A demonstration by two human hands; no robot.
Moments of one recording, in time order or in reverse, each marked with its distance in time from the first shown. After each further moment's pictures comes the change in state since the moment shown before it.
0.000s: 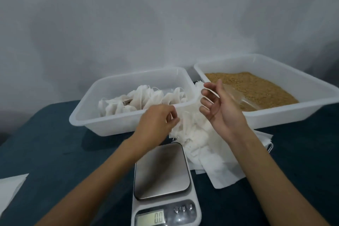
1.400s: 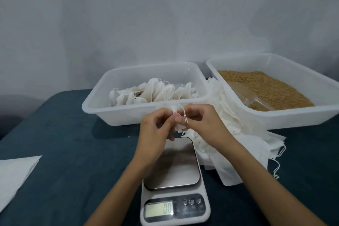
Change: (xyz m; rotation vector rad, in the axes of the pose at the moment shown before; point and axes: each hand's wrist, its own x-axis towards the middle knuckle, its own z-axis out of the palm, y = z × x) left_hand -0.057 -0.002 0.007 -0.902 0.261 -0.195; right_hand -0.018 0.051 0.017 -0.801 -0.357 -0.116
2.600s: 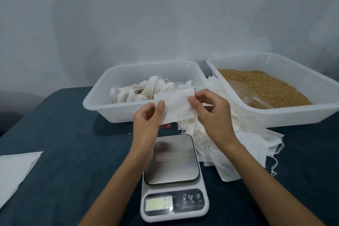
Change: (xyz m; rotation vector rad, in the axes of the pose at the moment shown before) left_hand 0.001 0.006 -0.003 -0.237 0.206 -0.200; right_hand -0.002 -0.004 -0.002 -0.136 0.387 -0.141
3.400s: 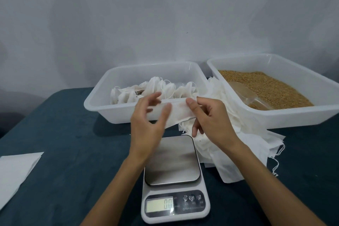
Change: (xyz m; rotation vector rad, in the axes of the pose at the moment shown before) left_hand -0.004 0.004 -0.008 0.436 0.028 0.360; right_hand -0.005 -0.013 -0.001 -0.014 -0.192 0.029
